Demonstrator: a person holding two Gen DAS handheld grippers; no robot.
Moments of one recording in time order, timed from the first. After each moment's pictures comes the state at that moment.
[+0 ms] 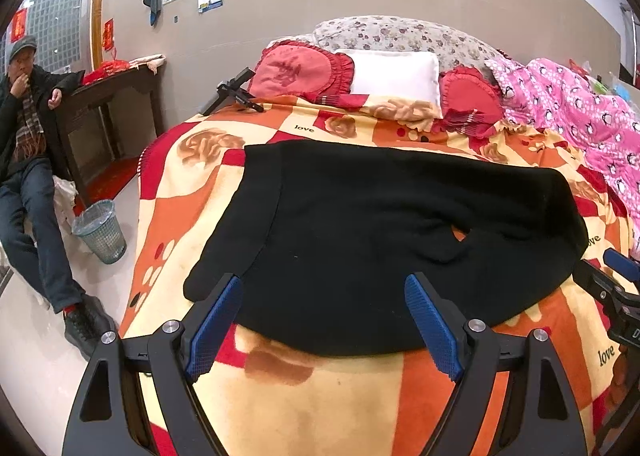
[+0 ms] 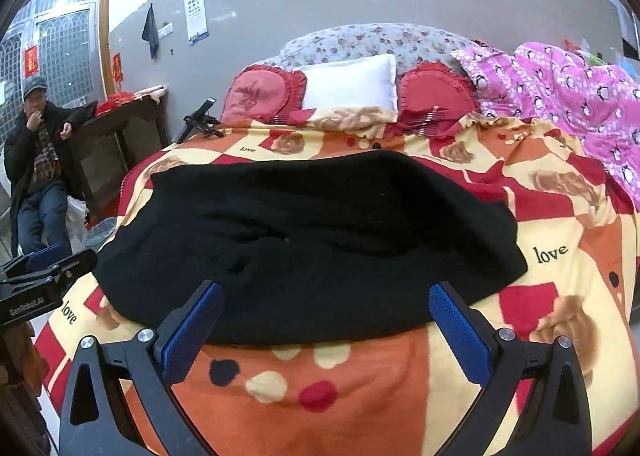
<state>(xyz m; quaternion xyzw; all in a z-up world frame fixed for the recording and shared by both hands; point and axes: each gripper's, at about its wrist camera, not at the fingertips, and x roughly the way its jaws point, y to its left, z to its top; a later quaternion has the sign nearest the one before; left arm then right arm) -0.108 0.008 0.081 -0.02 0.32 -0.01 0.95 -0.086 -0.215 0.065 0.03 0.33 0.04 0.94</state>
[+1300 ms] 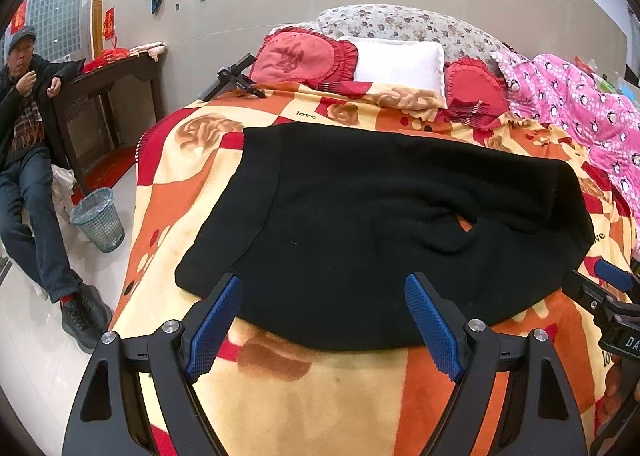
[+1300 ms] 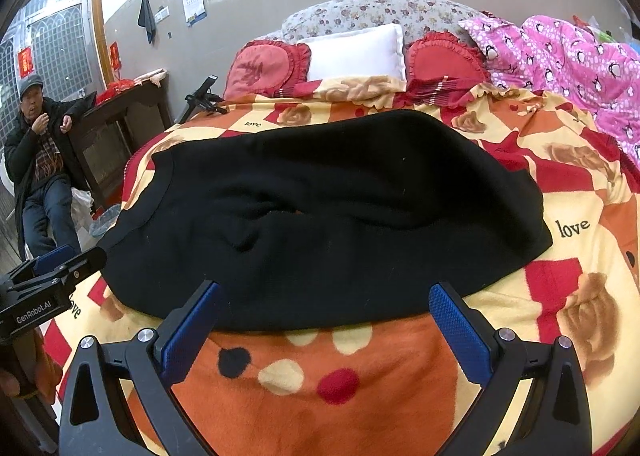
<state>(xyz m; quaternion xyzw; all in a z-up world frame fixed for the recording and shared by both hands) -0.100 -0.004 0.071 -0.02 0.34 0.00 0.94 -0.071 -0.210 0.048 0.04 0.38 0.05 0.92</state>
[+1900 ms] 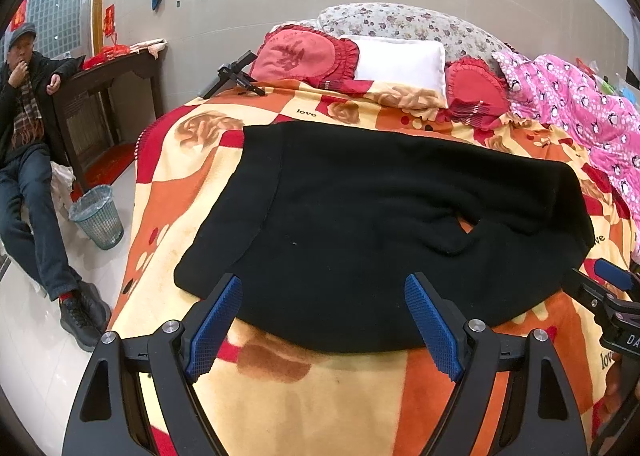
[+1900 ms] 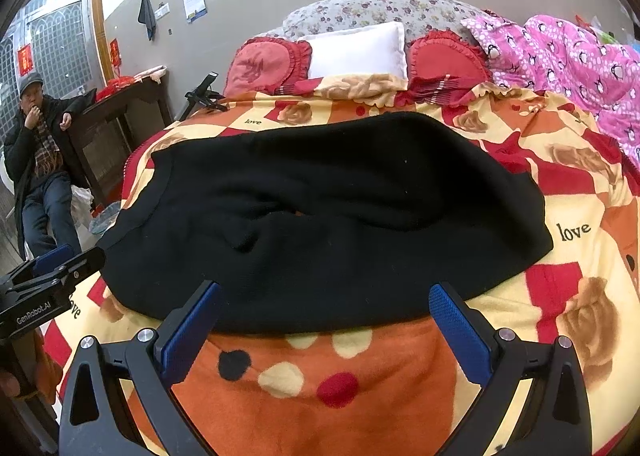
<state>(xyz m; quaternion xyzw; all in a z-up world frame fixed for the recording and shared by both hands) -0.096 -0.005 0.070 -0.03 0.34 0.00 0.94 -0.066 -0.211 0.048 0.04 0.38 0.05 0.92</state>
